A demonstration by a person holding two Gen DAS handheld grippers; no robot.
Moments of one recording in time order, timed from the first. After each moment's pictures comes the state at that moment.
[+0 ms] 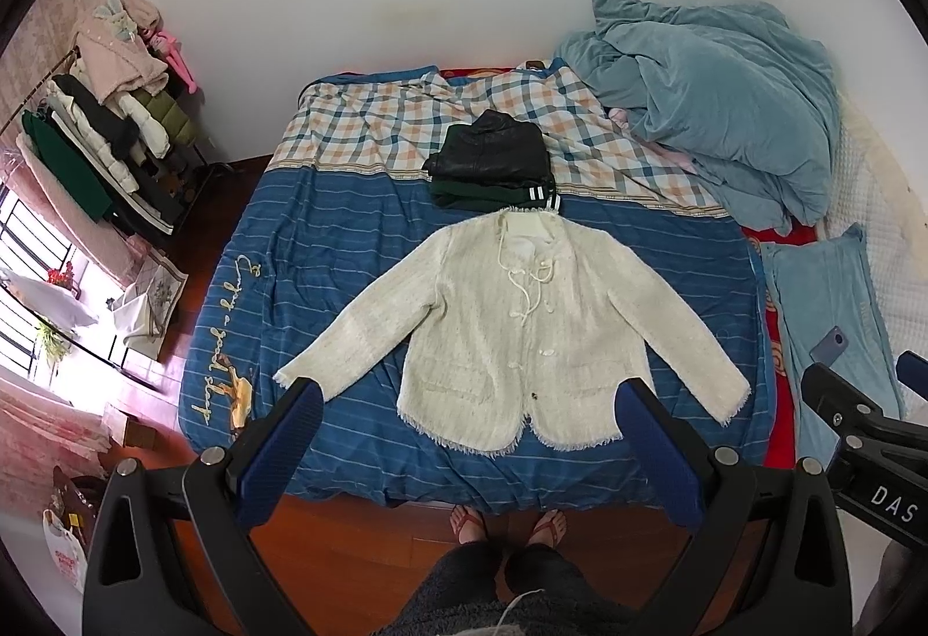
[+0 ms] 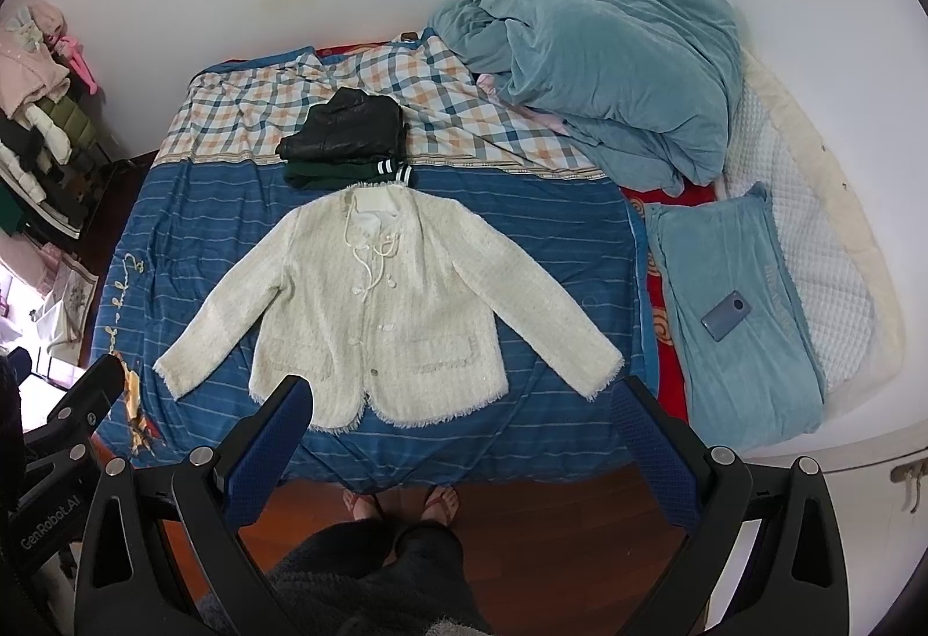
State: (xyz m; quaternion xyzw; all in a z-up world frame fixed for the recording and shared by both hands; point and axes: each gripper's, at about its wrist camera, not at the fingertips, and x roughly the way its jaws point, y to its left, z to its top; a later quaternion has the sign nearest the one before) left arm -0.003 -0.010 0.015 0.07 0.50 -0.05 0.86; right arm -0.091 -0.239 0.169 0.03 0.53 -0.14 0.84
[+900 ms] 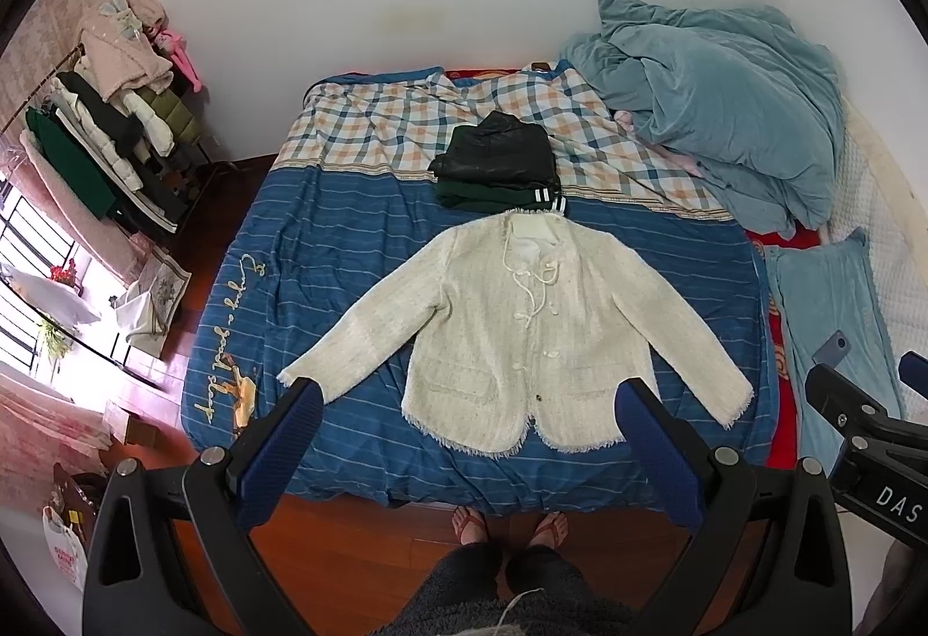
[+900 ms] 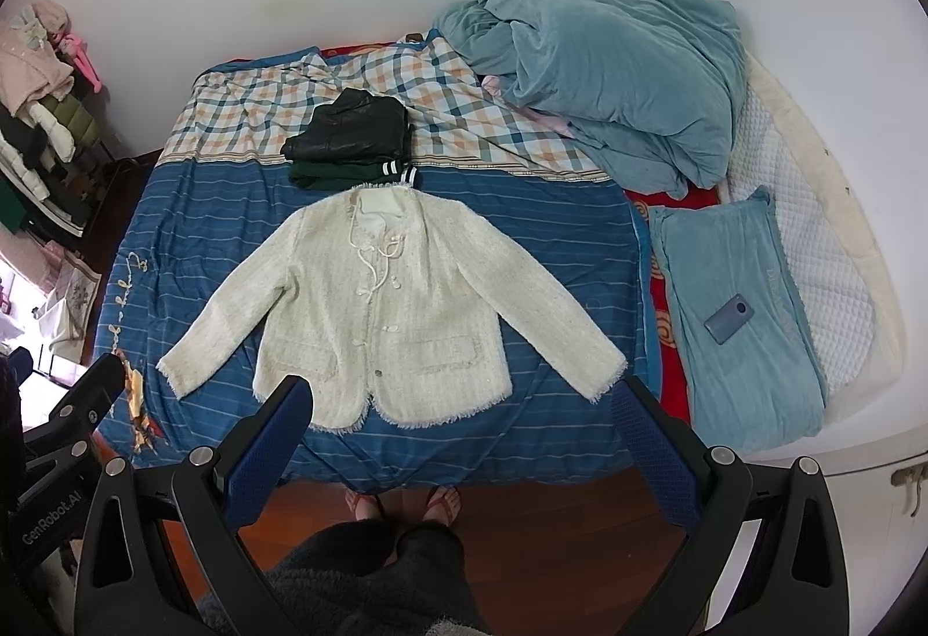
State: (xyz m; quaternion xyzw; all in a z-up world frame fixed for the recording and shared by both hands) left arm -0.003 -0.003 0.013 0.06 0.50 -0.05 0.86; right arm -0.089 -0.237 0.170 0.03 0.53 -0.13 0.84
